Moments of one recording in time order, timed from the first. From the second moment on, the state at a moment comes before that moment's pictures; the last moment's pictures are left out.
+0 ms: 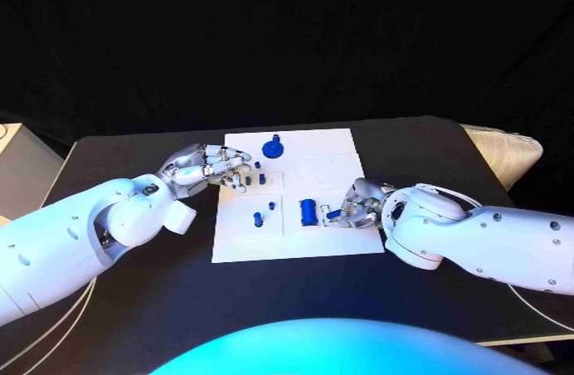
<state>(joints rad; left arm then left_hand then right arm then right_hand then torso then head) 0.77 -0.90 0.37 1.48 -0.32 0.11 0.17 1.40 -0.17 0.42 0.18 0.09 0.86 0.19 0.31 0.26 1.15 0.12 0.13 0.13 1.13 0.06 0.51 0.72 0.18 1.23 0.14 0.29 0.31 1.11 -0.87 -0.19 1.73 -1.30 -0.34 -0.64 1.21 -0.20 0.21 0.29 0.06 1.05 0.06 0.37 0.72 1.47 -0.01 1.40 1.31 1.47 -0.08 1.54 1.31 0.08 1.47 0.03 1.07 1.31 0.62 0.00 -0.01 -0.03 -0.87</state>
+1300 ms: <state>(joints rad) 0.77 -0.90 0.37 1.48 -0.32 0.11 0.17 1.40 -0.17 0.42 0.18 0.09 0.86 0.19 0.31 0.26 1.15 0.13 0.13 0.13 1.12 0.05 0.52 0.73 0.18 1.23 0.14 0.30 0.31 1.11 -0.92 -0.19 1.71 -1.49 -0.44 -0.22 1.52 -0.23 0.41 0.15 0.14 0.97 0.11 0.24 0.61 1.47 0.02 1.43 1.31 1.46 -0.05 1.54 1.31 0.08 1.47 0.05 1.01 1.31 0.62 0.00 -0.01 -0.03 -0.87</state>
